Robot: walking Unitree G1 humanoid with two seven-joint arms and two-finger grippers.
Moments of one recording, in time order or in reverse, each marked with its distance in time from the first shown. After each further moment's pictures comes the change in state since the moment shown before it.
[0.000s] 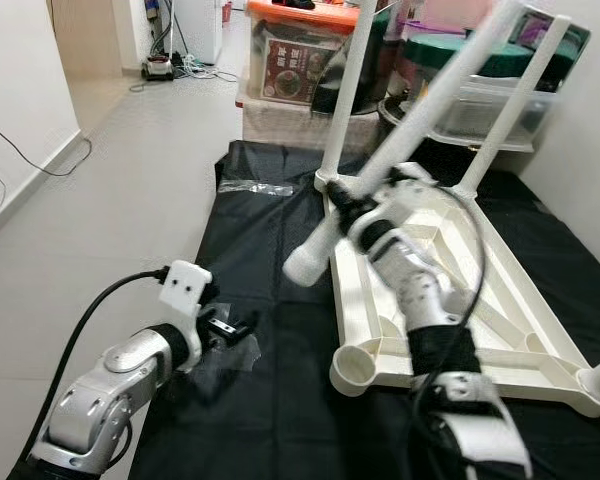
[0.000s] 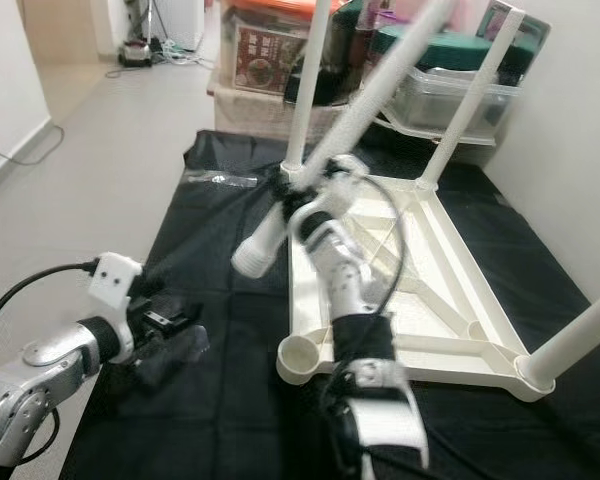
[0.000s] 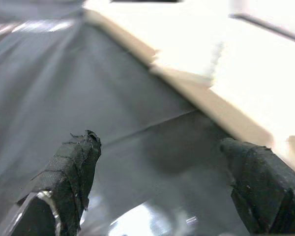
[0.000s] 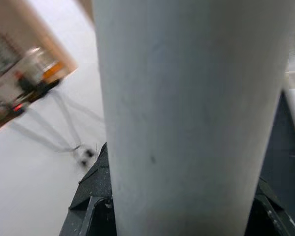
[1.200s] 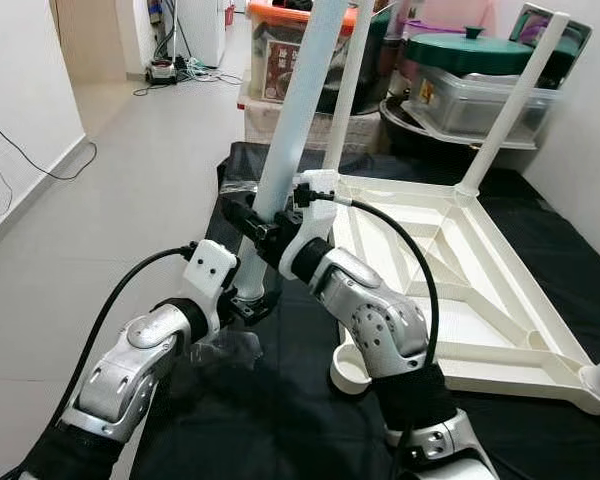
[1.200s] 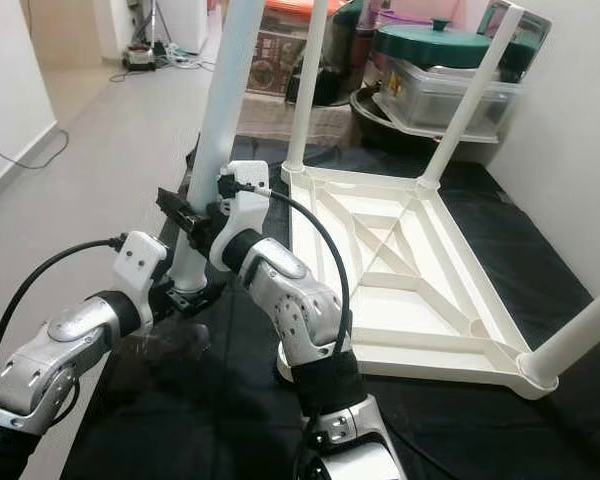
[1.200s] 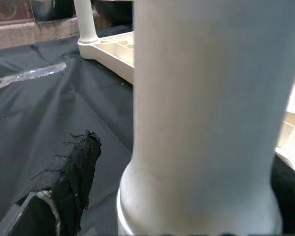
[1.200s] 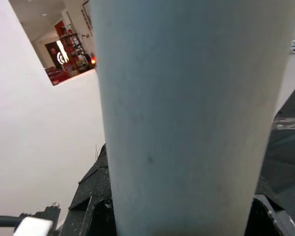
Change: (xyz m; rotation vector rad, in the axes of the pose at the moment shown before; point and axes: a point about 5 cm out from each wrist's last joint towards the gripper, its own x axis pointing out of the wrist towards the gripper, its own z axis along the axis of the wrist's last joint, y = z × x) left arm 0.024 0.008 0.012 0.122 -0.064 0.005; right arm -0.024 0.075 -0.035 -0.199 0.092 0.407
